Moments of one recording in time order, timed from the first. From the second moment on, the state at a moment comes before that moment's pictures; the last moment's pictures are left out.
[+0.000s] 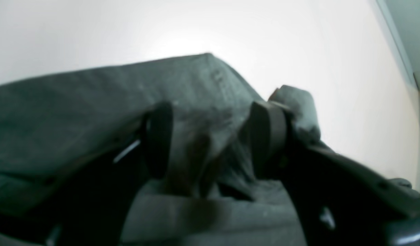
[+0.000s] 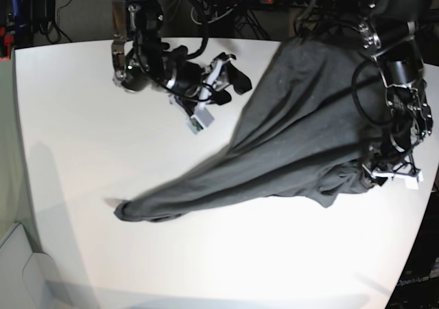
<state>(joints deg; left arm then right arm) -20.5 -19.4 -26.4 46.2 -38.9 -19.0 32.6 -9.3 -8.5 0.6 93.8 28.8 39.5 -61.4</state>
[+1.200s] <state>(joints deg) -20.0 -19.0 -26.8 46.2 -39.1 -19.2 35.1 16.2 -9.2 0.5 49.5 31.5 41.1 -46.7</state>
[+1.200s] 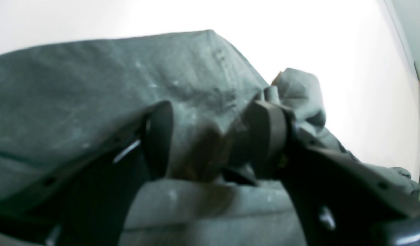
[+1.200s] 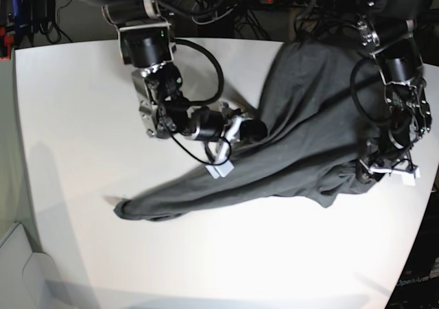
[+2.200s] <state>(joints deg) -21.3 -16.5 -26.7 41.7 -40.1 -19.9 27.5 12.9 9.5 -7.9 87.7 28.6 27.2 -62.7</state>
